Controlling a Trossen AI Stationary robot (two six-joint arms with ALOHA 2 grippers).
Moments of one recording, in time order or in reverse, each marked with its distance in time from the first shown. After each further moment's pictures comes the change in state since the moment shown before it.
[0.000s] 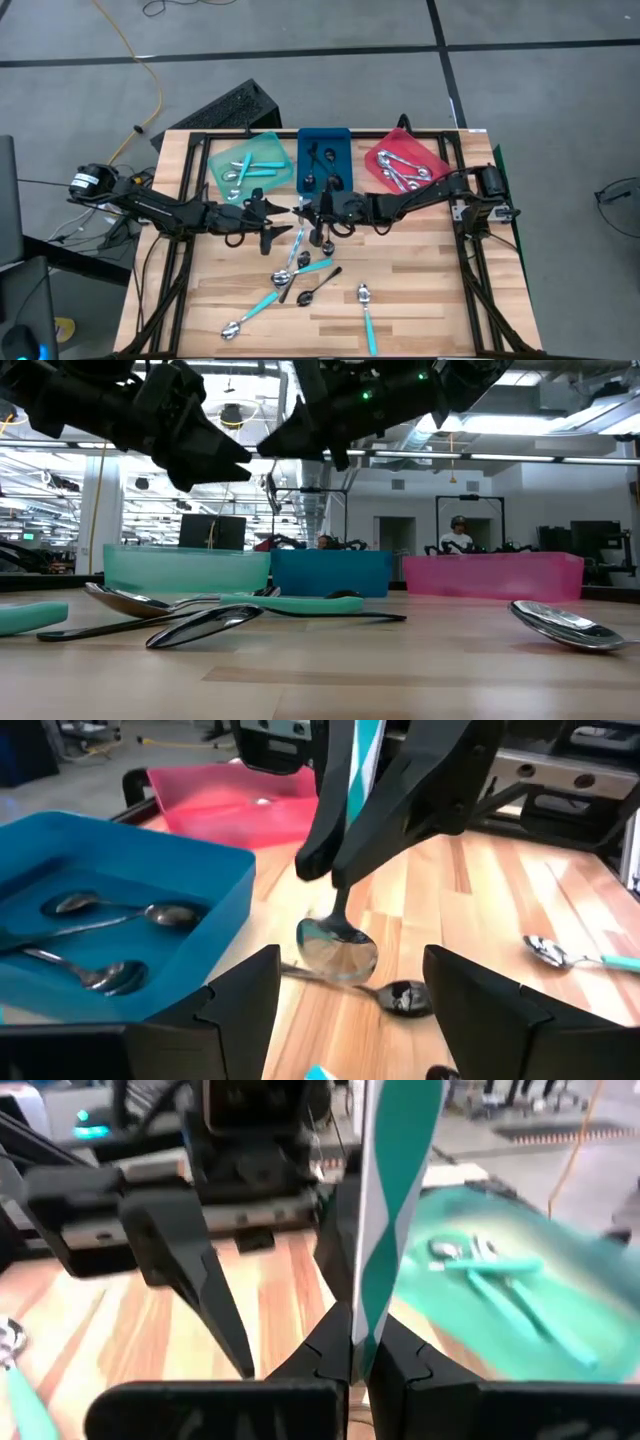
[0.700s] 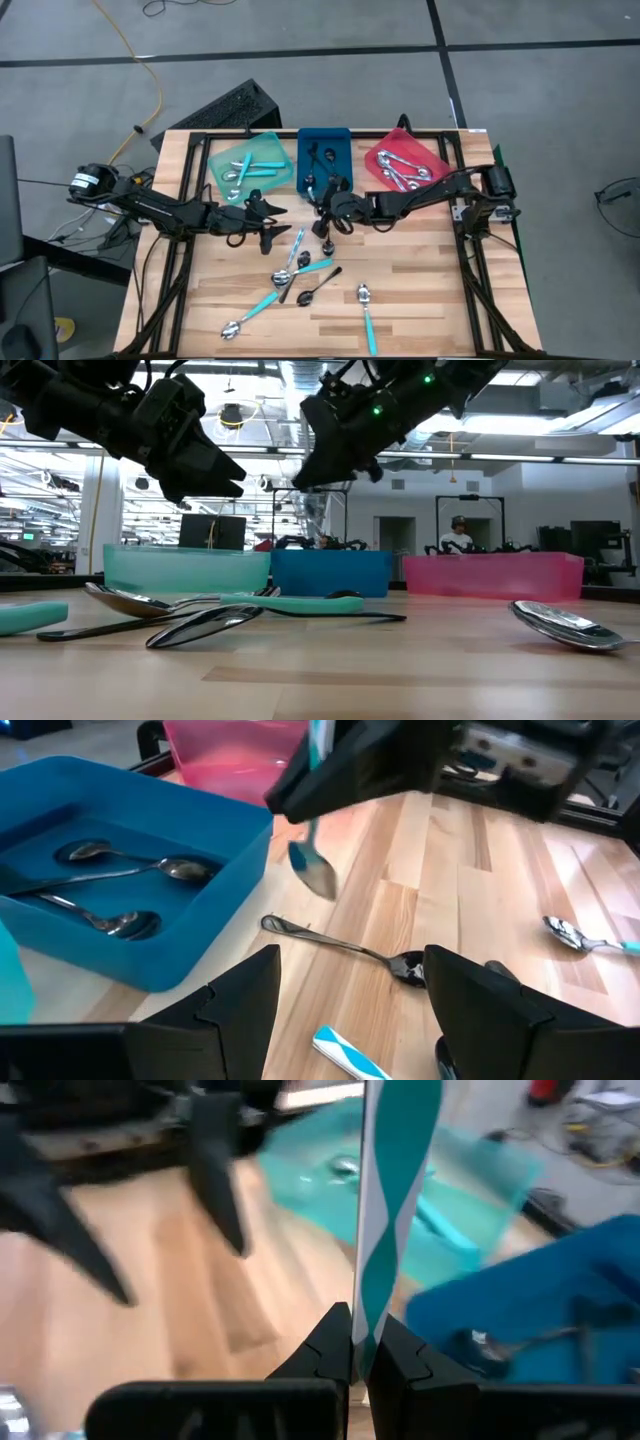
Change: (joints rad) left arm 0.000 0.000 0.000 -0.085 -0.022 -0.090; right arm 0.000 -0.050 0.002 -0.284 0.228 0.120
